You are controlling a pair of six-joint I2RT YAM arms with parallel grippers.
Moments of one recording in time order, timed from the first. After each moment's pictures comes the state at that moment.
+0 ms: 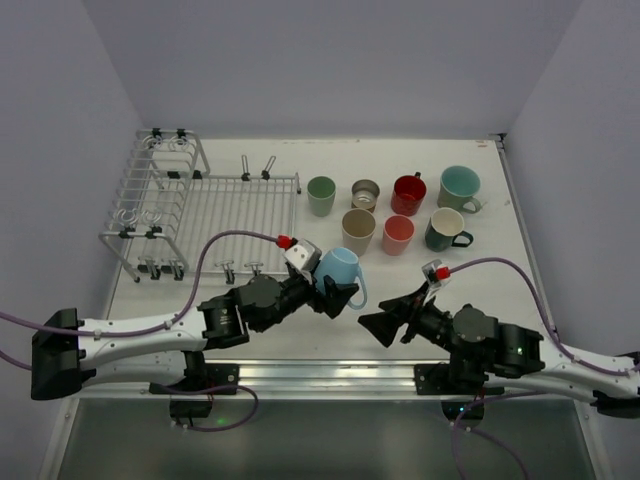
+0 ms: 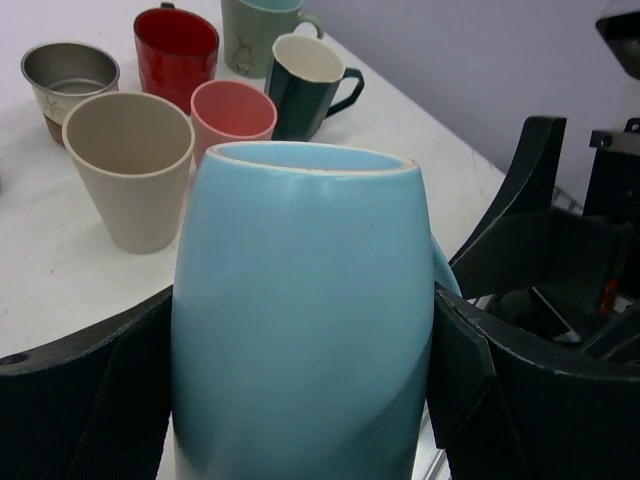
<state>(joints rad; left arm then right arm) -1.23 1.02 0.61 0.31 -0.34 -0.34 1.36 0.26 0.44 -0.37 0.43 0.76</state>
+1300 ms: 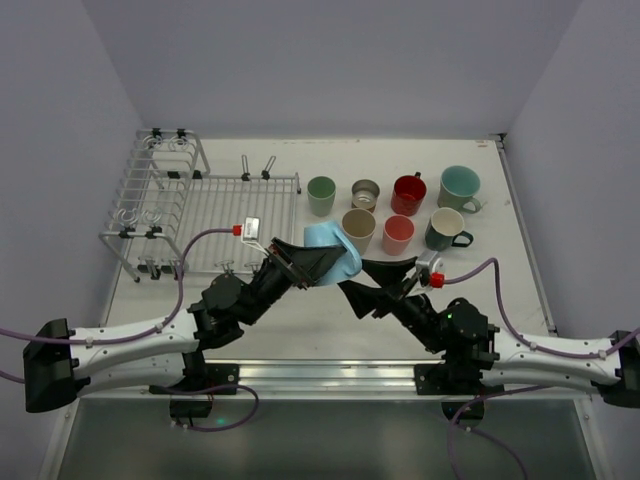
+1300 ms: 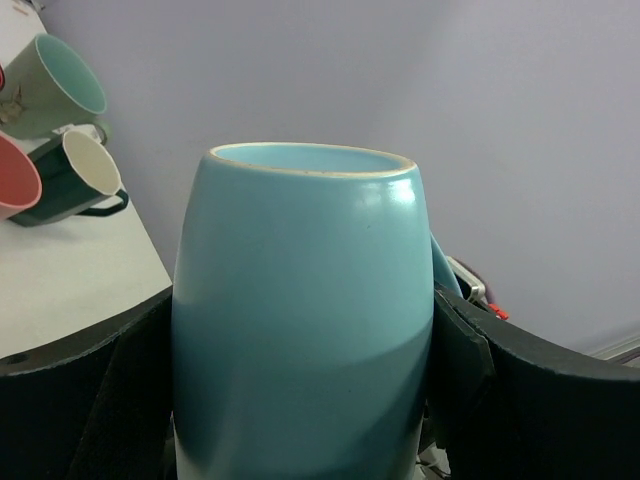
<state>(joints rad) -1.16 0.93 0.52 0.73 -0.34 -1.07 1.36 0.60 0.37 0.55 0.51 0.22</state>
